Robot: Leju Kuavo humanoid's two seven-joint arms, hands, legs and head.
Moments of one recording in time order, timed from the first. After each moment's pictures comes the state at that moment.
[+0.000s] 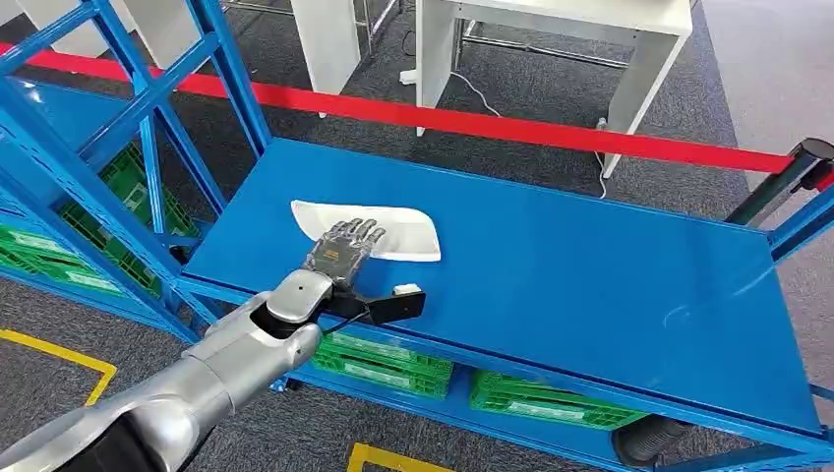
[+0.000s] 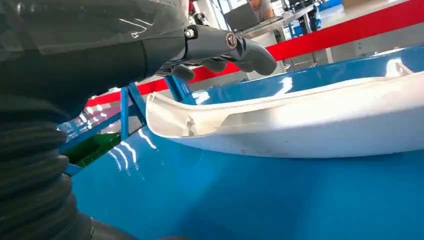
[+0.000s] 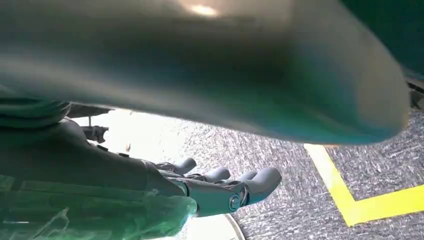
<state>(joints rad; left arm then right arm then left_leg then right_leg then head) -0.93 -0.17 -1.28 -0.52 -0.65 0.11 0.22 -0.15 0.01 1.35 -0.25 -0.53 -0.24 0.29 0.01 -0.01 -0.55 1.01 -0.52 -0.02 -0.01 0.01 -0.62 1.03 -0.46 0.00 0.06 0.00</state>
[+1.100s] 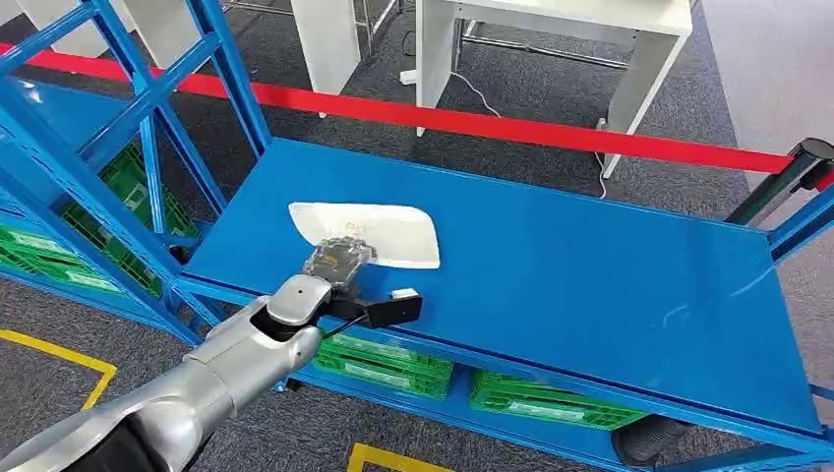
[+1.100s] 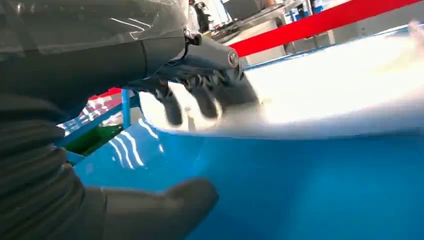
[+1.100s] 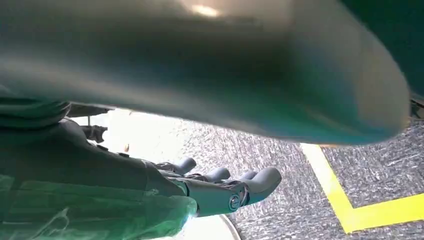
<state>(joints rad) -0.92 -0.18 -1.28 -0.48 -0.64 0.10 0.22 -0.14 0.02 1.35 -0.25 -0.53 -0.24 0.29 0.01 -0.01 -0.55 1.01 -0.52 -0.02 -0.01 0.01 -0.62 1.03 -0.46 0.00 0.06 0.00</state>
